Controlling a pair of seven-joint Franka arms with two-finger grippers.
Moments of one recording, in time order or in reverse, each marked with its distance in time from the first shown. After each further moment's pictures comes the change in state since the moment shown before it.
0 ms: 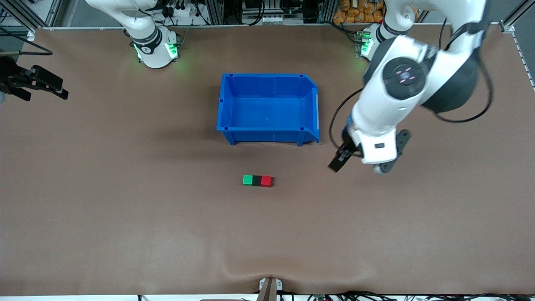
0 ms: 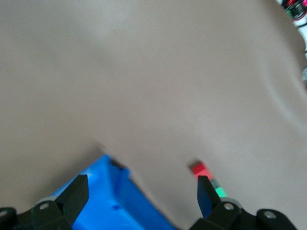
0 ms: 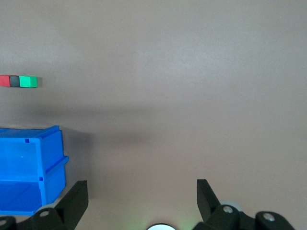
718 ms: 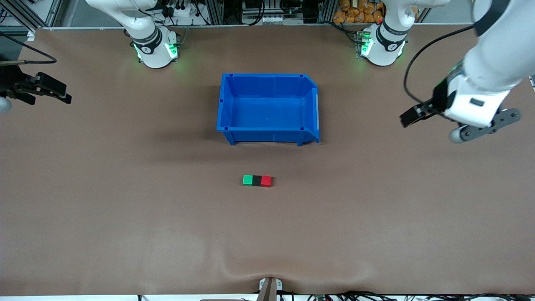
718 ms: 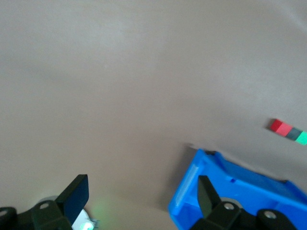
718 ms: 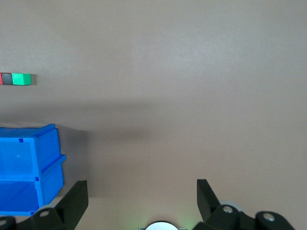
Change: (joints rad) left arm 0.214 -0.211 0.002 -0.016 0.000 -0.258 0.719; right arm -0.005 0.002 -0.009 -0.027 0.000 0.001 0.000
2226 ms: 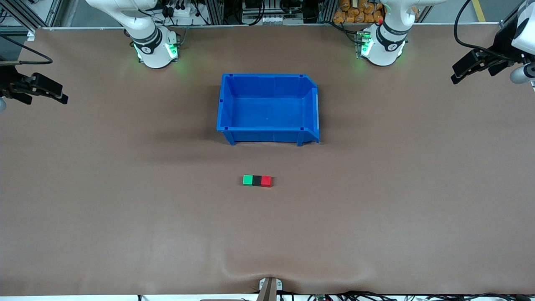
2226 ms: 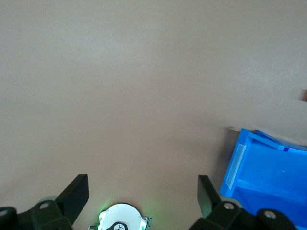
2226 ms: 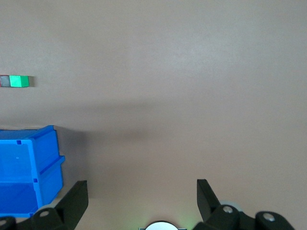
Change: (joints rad) left arm 0.136 -0.326 0.032 -0.297 0.000 0.040 0.287; right arm -0.013 0.000 0.000 0.000 0.000 0.000 0.000
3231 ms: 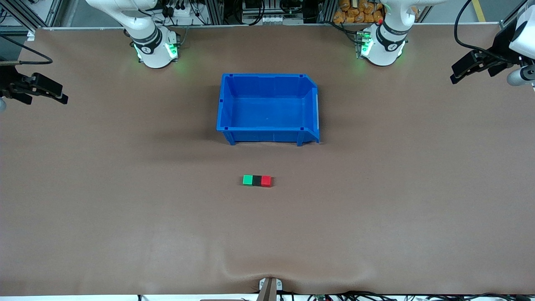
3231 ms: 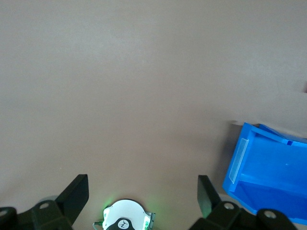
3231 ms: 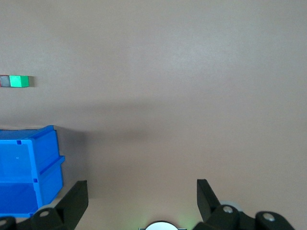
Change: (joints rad) left arm 0.000 0.016 0.001 0.014 0.000 -0.025 0.033; right arm 0.000 0.000 0.000 0.000 0.000 0.000 0.000
